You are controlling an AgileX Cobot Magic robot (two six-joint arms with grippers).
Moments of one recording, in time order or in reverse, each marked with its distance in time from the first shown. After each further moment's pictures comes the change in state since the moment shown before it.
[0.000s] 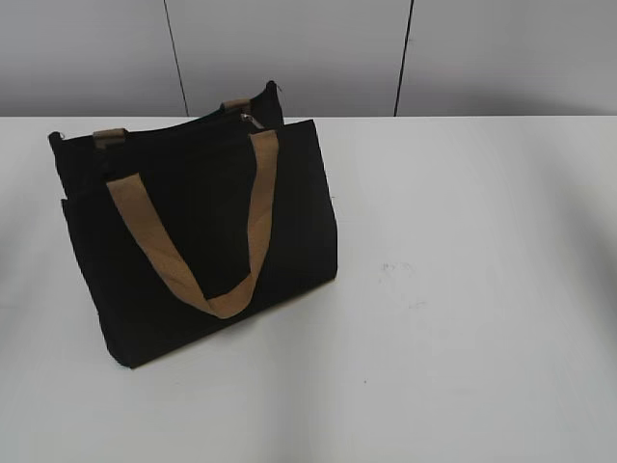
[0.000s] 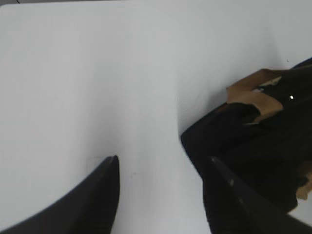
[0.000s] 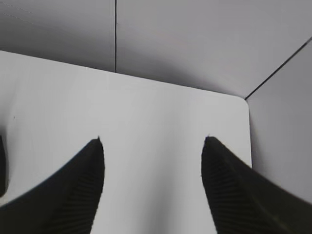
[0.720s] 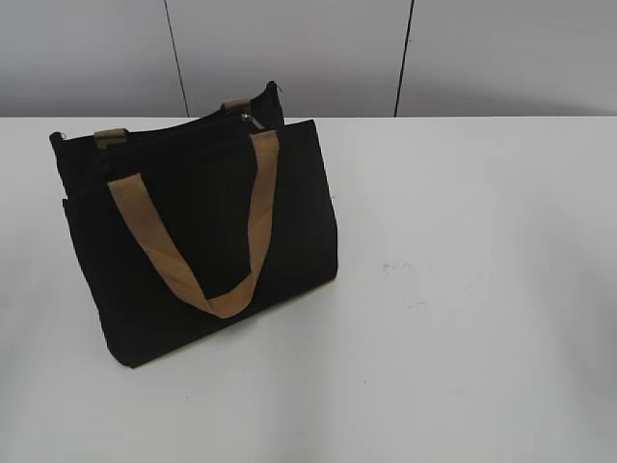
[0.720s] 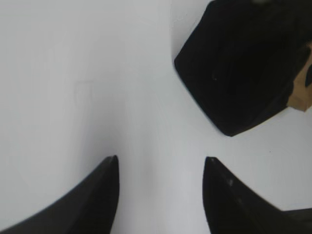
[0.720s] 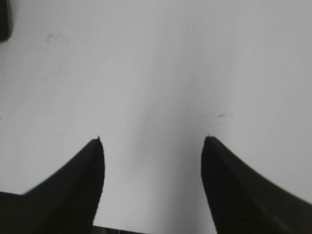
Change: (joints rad) left arm 0.000 -0.400 0.407 0.000 0.009 0.000; right arm 0.000 -0.582 1.078 0.058 -0.225 0.023
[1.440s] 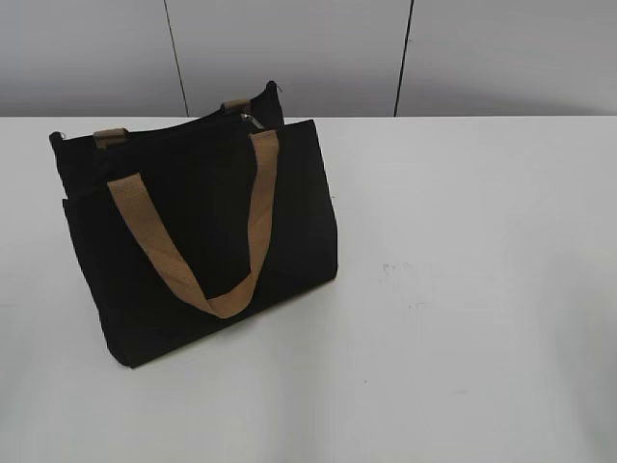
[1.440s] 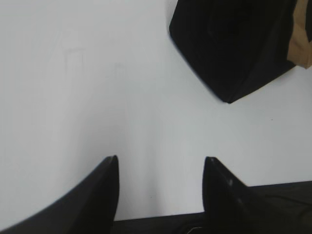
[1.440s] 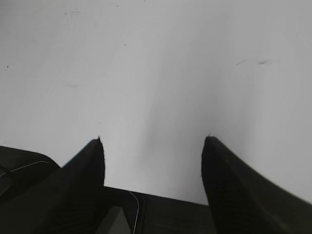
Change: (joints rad) left arm 0.000 -0.429 0.316 -0.014 -0.003 -0.001; right arm 0.000 -0.254 0.337 0.074 -0.056 -0.007
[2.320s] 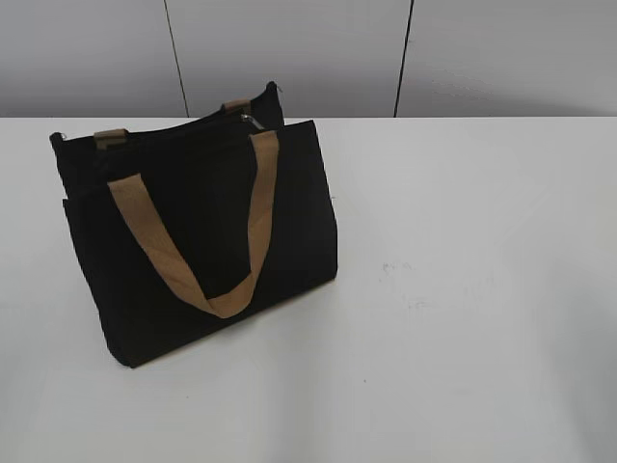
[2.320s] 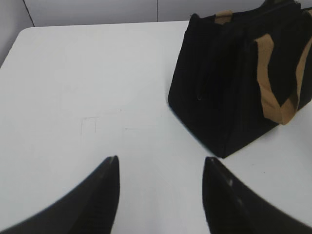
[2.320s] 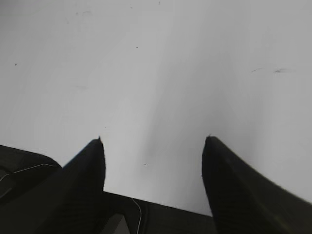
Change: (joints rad) left arm 0.000 -0.341 0.004 -0.004 -0.005 -0.003; right arm 0.000 -0.025 0.062 0.050 -0.064 -0.067
